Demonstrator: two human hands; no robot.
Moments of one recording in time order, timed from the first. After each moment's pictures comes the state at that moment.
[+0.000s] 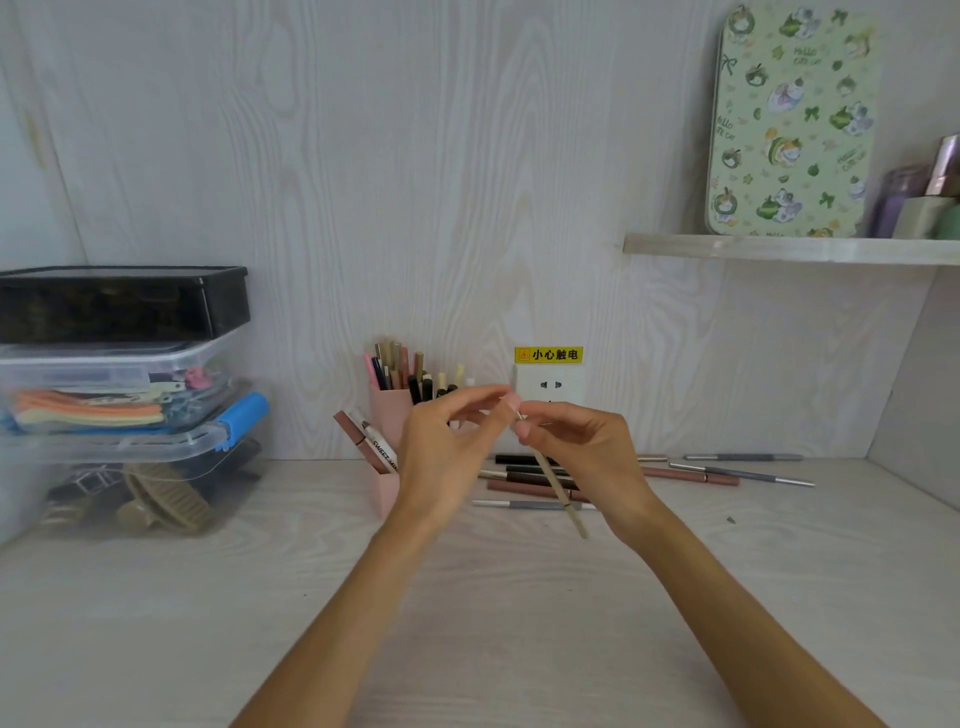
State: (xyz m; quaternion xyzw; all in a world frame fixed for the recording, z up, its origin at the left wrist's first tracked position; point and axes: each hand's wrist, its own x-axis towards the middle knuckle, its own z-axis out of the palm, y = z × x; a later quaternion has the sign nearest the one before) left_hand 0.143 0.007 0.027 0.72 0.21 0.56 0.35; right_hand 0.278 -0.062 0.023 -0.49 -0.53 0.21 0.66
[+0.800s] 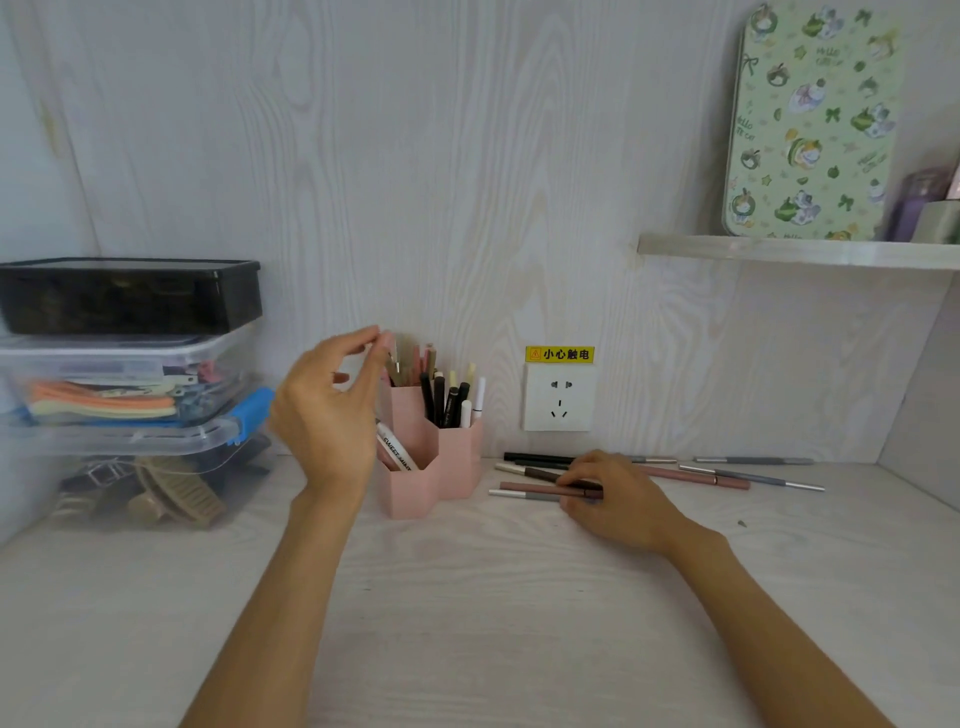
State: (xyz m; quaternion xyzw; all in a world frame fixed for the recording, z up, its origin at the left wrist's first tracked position) left_hand 0.086 0.052 0.045 0.58 0.29 0.76 0.06; right_hand 0.333 -0.053 -0.024 -0.73 -0.63 0.01 0.27
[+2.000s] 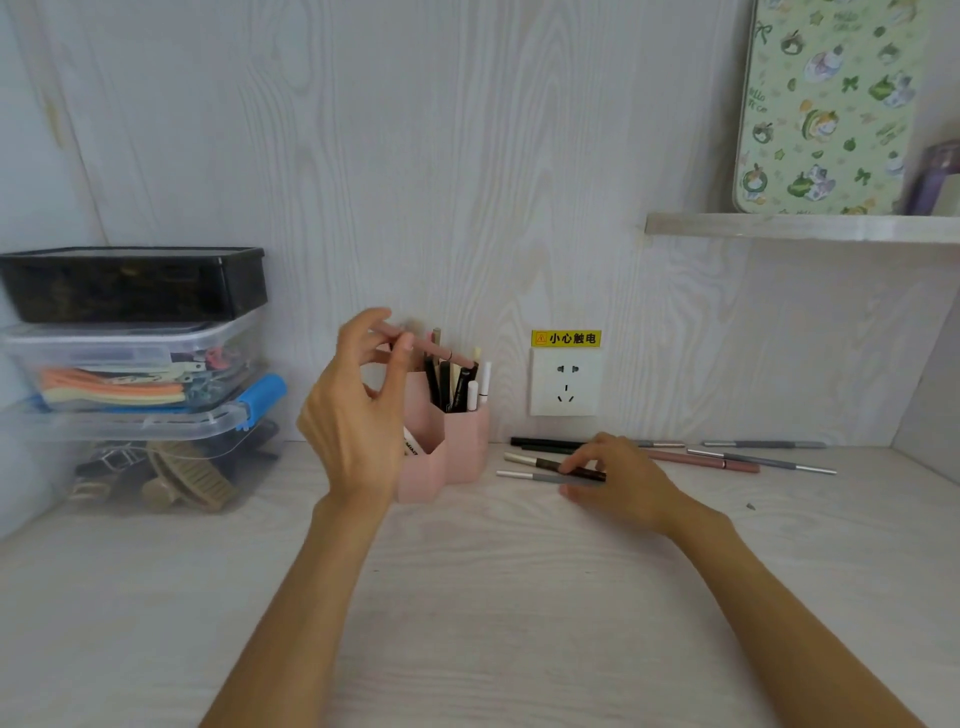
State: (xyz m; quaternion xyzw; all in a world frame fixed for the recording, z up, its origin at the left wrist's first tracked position) left_hand 0.094 0.029 0.036 0.61 0.30 0.73 0.03; right_hand 0.328 -0.053 -0.020 -0.75 -0.60 0.07 0.27
